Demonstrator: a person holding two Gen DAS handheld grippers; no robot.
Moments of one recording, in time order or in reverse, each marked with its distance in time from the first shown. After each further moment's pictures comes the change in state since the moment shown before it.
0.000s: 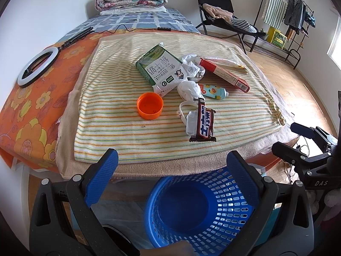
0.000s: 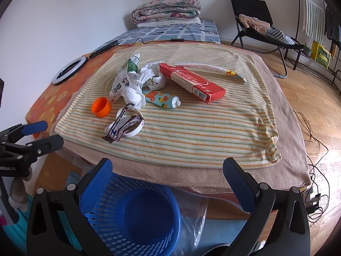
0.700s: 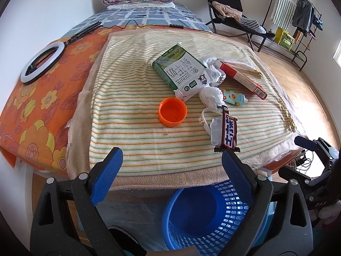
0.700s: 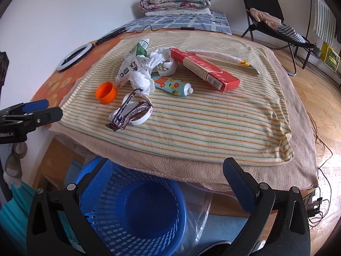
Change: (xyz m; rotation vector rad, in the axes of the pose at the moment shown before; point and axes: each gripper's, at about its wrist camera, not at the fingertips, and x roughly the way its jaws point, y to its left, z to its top) left arm 0.016 0.036 0.022 -0.045 0.040 0.014; right arm 0.016 0.016 -0.004 -0.068 0.054 0.057
